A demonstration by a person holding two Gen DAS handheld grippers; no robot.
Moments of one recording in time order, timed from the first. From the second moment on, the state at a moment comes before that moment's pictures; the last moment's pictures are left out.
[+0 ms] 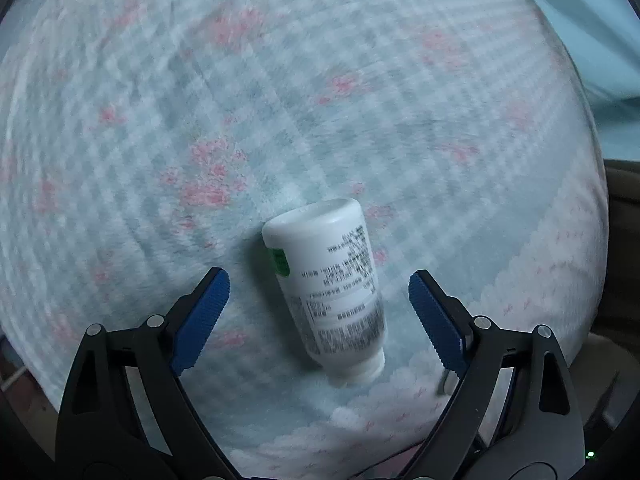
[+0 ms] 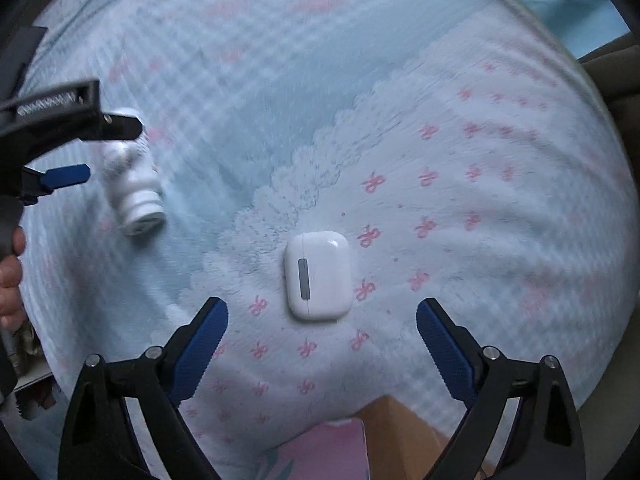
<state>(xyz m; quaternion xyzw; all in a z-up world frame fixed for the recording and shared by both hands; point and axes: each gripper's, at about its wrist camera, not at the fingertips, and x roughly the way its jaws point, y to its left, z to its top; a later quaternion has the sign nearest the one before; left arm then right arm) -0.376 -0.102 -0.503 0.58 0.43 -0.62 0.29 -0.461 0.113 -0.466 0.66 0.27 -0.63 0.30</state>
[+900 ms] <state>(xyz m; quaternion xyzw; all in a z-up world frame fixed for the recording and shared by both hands) -0.368 -0.070 -0.505 0.57 0.41 -0.66 0.26 -0.457 0.111 -0.487 0.66 0.31 -0.61 0.31</state>
